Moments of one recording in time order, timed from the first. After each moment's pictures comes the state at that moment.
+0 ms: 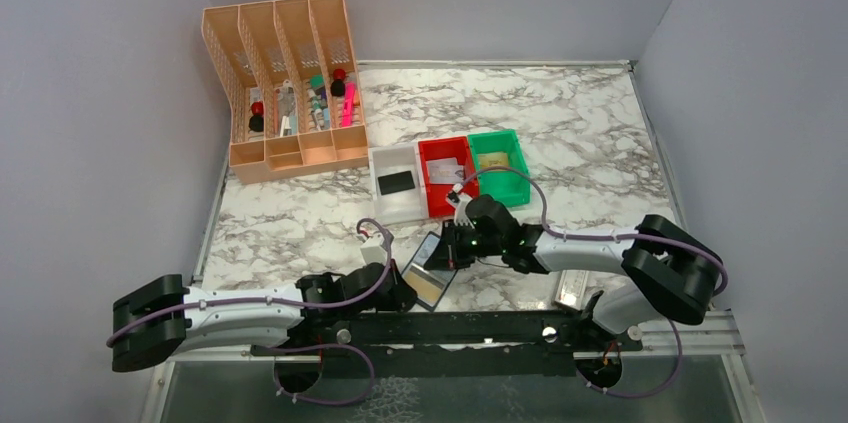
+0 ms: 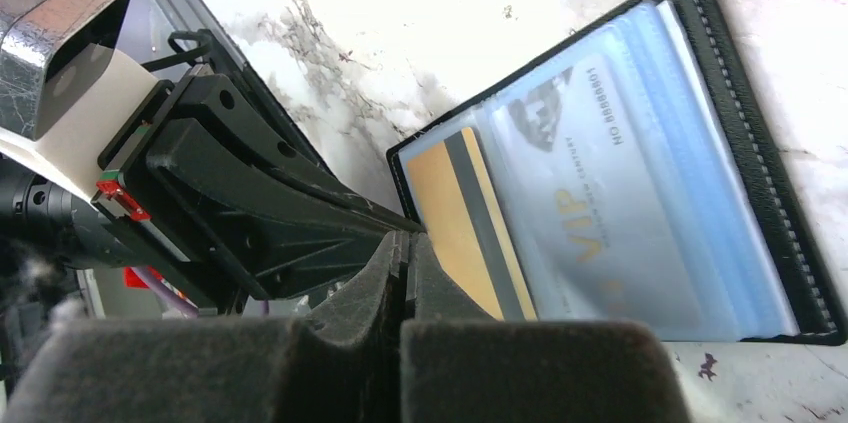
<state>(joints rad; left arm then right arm) -1.26 0.87 0.15 0.02 -0.27 -1.14 0.96 1.47 0.57 0.28 -0.34 0.84</state>
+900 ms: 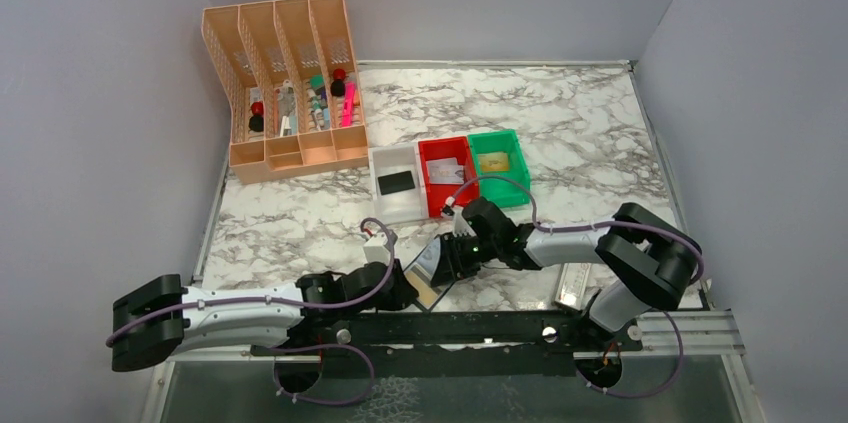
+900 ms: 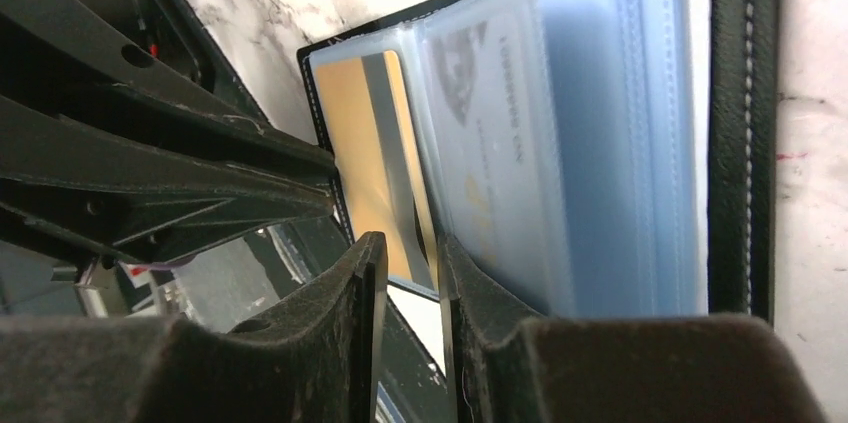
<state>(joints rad) -1.26 0.84 0.16 -0.02 -0.27 -1.08 0.92 1.57 0.57 0.20 -0.49 0.68</state>
